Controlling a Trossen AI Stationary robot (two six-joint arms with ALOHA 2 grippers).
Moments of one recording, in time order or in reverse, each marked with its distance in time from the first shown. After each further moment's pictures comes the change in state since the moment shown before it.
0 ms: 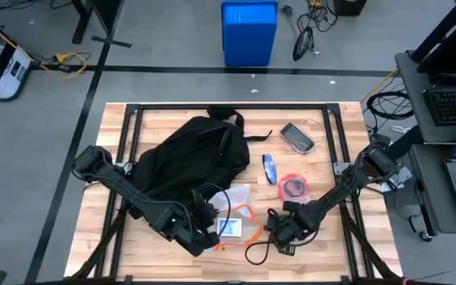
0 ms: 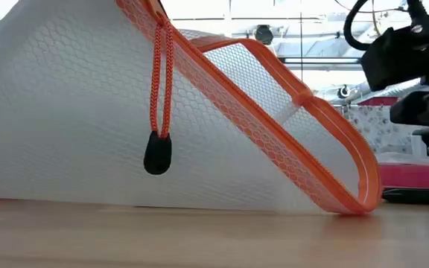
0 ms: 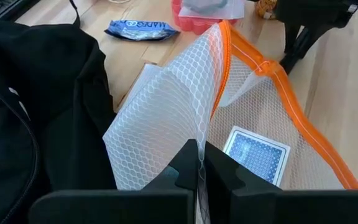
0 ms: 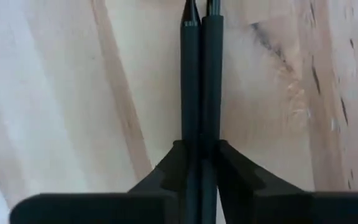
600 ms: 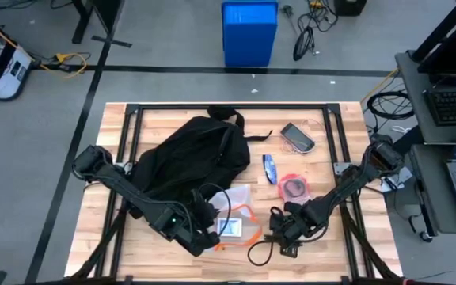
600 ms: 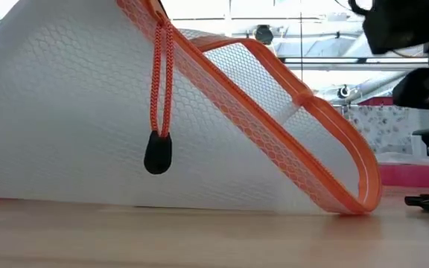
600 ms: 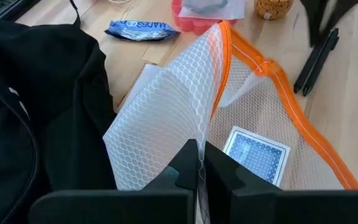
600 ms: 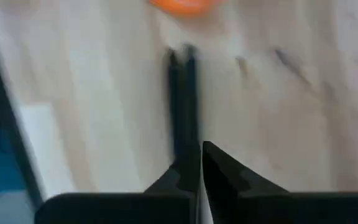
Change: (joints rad) left arm 0.000 0.000 0.000 0.000 0.000 0.000; right arm 0.022 -0.117 -0.005 0.095 -0.002 0.032
